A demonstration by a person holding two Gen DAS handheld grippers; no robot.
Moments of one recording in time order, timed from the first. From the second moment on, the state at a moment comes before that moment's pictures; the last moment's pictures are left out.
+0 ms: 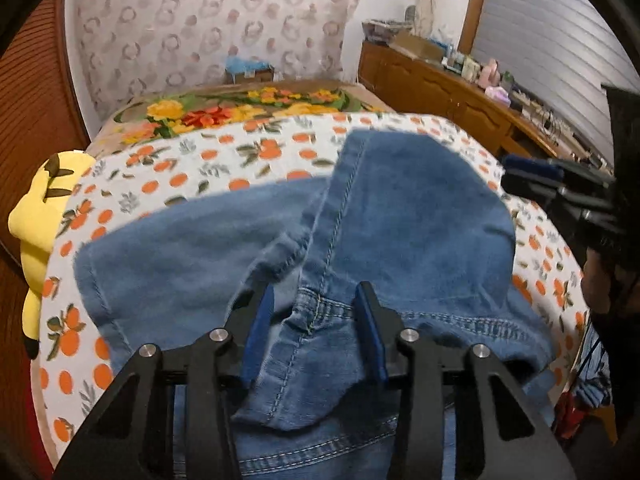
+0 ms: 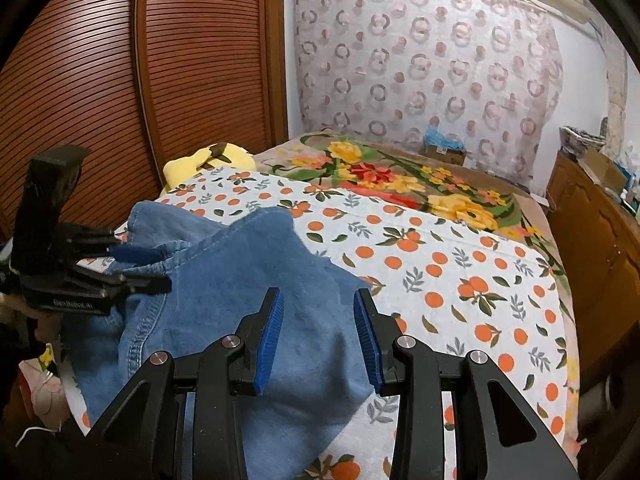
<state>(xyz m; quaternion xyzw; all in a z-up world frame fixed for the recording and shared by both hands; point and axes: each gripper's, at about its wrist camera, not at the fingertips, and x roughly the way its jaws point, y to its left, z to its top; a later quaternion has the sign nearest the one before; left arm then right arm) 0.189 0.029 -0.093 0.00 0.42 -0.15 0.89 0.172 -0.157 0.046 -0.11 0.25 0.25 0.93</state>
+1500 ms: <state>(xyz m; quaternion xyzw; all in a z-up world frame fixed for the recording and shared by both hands) 0.064 0.076 -0.094 -0.05 0.41 -0.14 0.90 0.224 -0.076 0.037 -0.12 0.27 0.34 0.89</state>
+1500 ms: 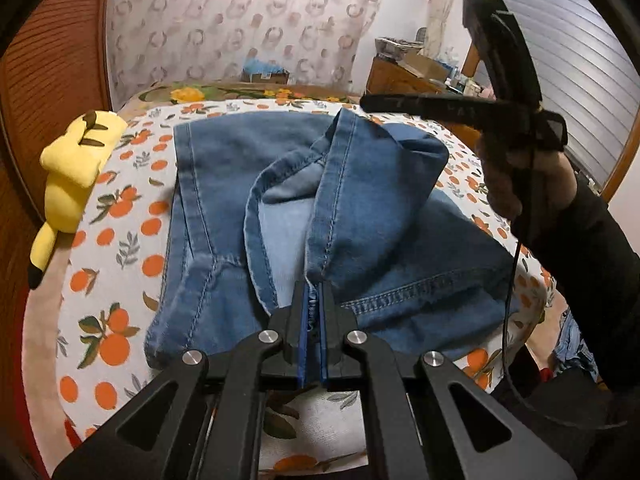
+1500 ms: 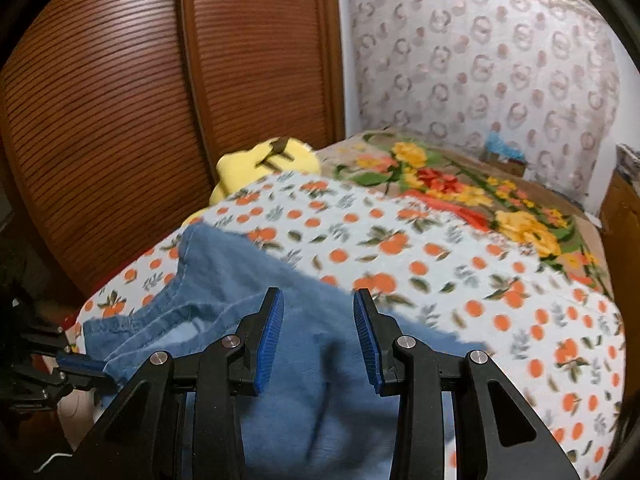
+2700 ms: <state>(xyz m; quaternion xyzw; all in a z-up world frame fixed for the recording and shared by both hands) 0.042 0.109 -0.074 -0.08 0.36 -0.09 0.92 0.229 0.032 0.064 -0.20 0.20 0.42 0.86</state>
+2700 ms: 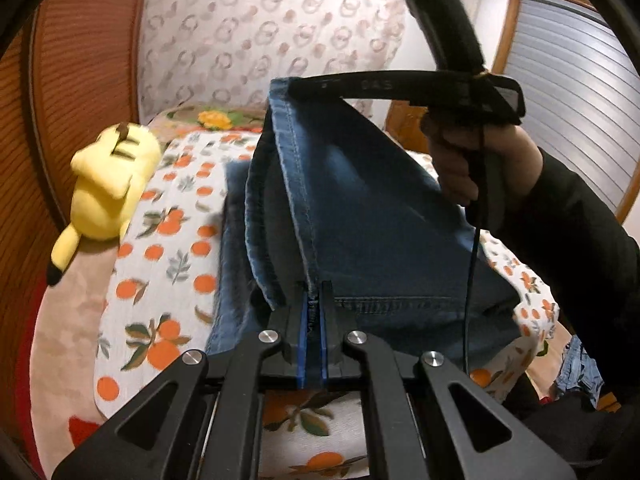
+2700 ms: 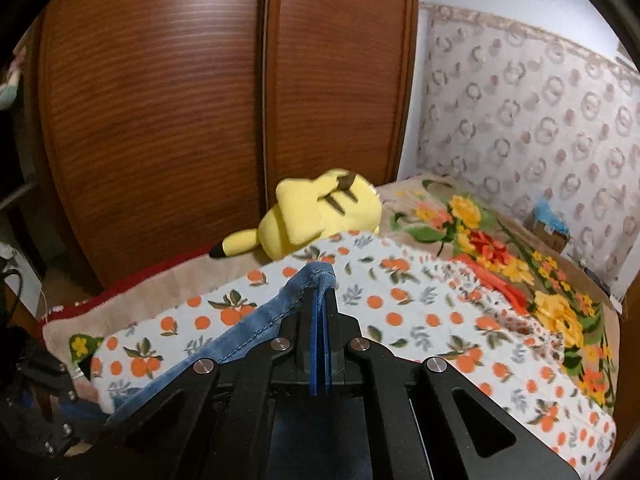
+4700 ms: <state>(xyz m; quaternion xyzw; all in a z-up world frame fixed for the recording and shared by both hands) 0.097 0.091 -0.110 -0.05 0.40 -0.04 0.92 0.268 -0.130 0.002 -0.05 0.35 0.28 0.89</state>
